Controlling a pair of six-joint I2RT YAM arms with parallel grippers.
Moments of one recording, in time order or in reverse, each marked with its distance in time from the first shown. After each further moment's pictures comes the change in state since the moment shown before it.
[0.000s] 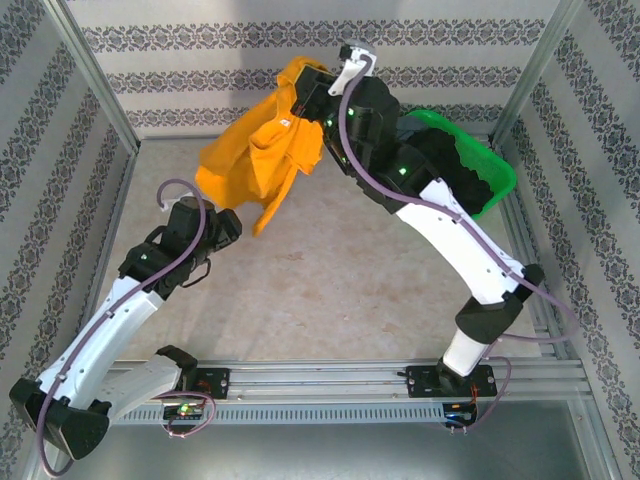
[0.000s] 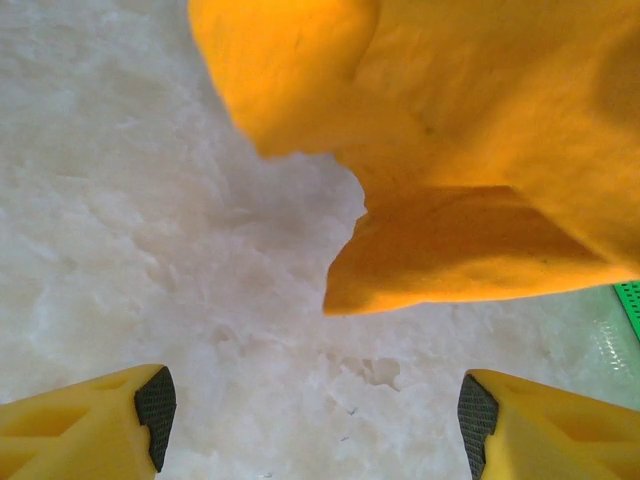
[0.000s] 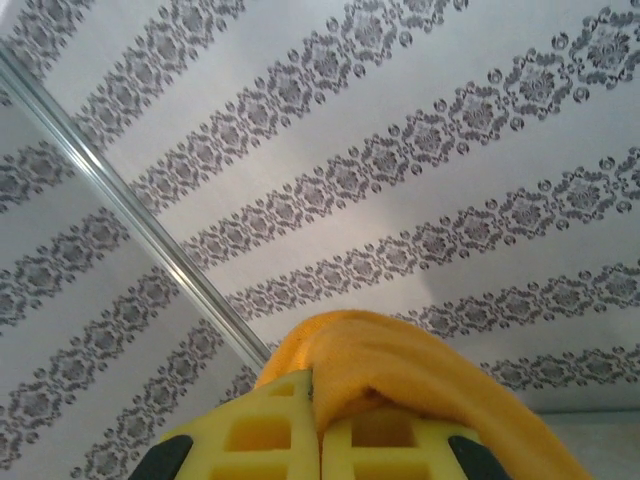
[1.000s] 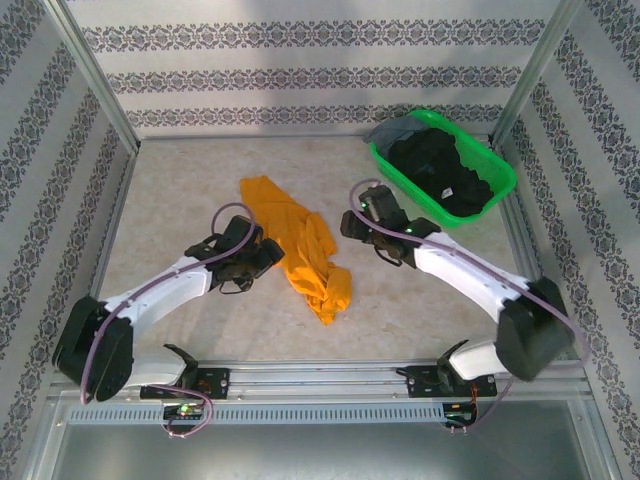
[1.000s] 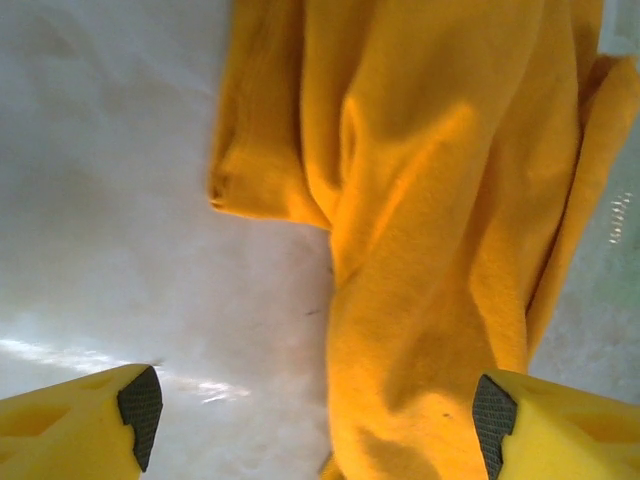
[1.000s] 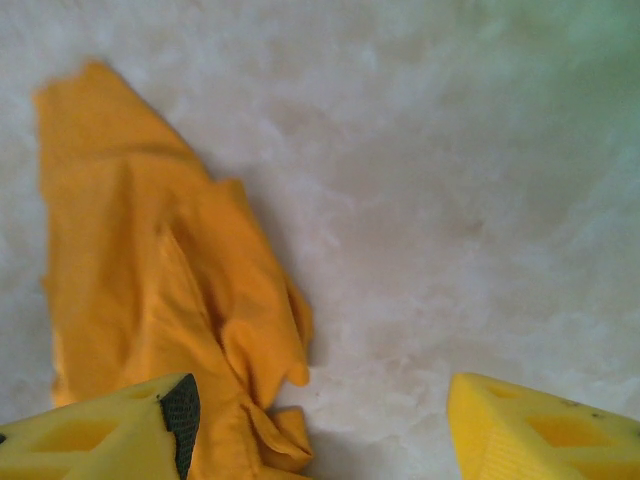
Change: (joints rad) left arm -0.103 0.365 -0.251 0.358 0.352 -0.371; right arm -0.224 -0.226 -1.049 -0.123 -0.272 0.108
